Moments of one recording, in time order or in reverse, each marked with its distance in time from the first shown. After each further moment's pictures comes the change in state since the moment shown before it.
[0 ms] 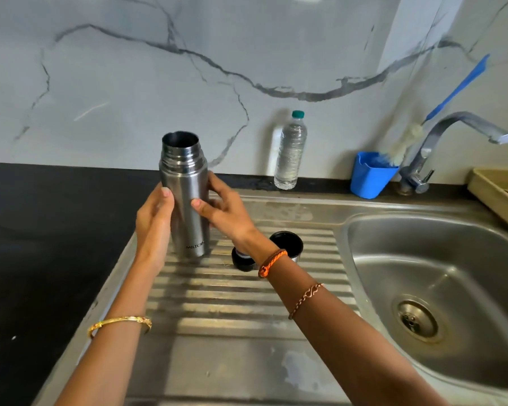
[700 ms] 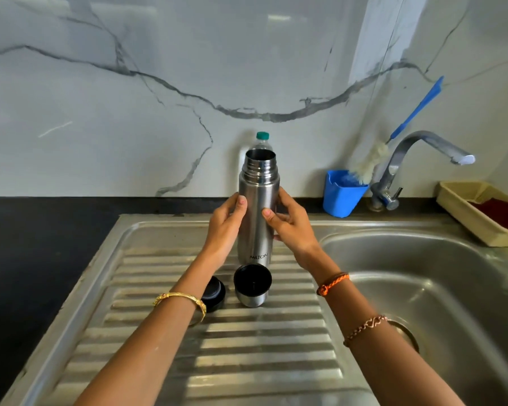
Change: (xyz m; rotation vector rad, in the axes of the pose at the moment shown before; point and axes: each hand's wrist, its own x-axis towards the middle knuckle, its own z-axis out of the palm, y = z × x) left_hand 0.030 -0.016 0.158 -0.032 -0.420 -0.098; right_hand -0.002 0.020 -0.160 -0.156 0.289 -0.064
